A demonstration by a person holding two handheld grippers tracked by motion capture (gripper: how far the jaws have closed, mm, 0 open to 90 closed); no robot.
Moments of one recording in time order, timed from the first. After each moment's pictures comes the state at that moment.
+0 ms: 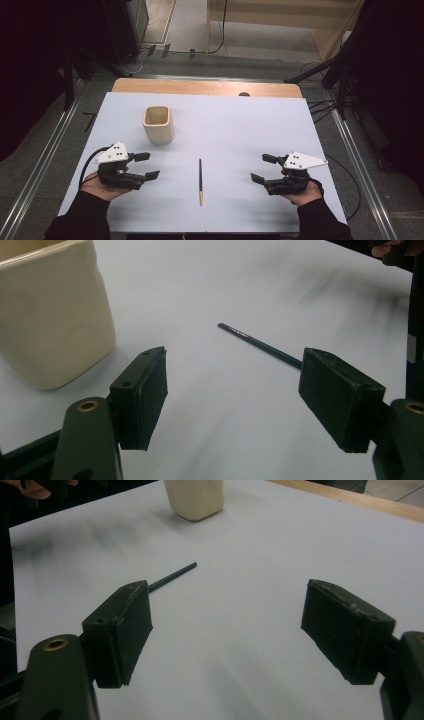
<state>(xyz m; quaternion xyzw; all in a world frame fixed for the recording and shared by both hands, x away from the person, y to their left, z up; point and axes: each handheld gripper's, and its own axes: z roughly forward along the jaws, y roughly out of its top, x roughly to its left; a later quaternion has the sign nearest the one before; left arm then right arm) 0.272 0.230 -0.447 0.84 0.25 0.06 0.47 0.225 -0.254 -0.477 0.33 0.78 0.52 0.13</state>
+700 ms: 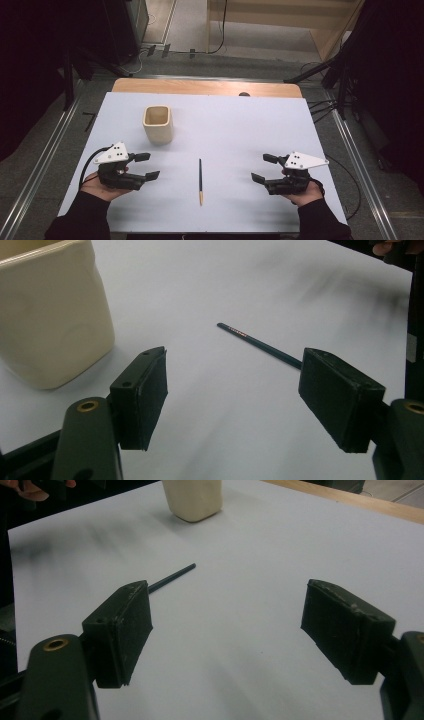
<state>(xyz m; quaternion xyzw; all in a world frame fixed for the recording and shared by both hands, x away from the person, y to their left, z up) 0.271 0.230 -0.446 0.84 0.26 0.06 0.47 0.224 -0.255 -0.476 0.34 0.78 0.52 0.13</state>
